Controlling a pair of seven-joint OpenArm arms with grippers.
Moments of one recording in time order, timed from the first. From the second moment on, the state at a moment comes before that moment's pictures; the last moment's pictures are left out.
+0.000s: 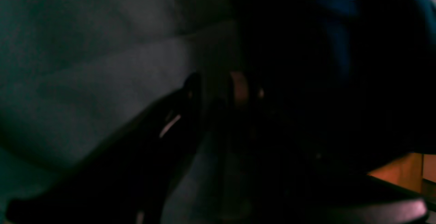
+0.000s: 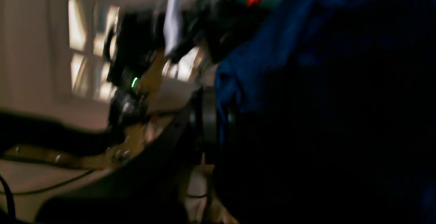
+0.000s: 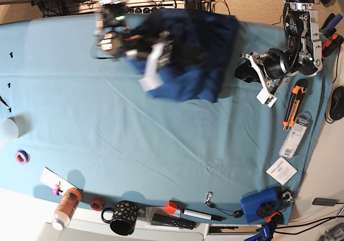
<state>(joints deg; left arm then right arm) 7.7 -16.6 -7.8 94.6 -45.8 -31.9 65.3 -8.3 -2.5 -1.8 82.2 80.6 39.5 -78.3</state>
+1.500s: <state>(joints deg) 6.9 -16.6 -7.8 94.6 -45.8 -31.9 62.5 9.1 -5.9 -9.0 85.6 73.1 39.6 -78.0</state>
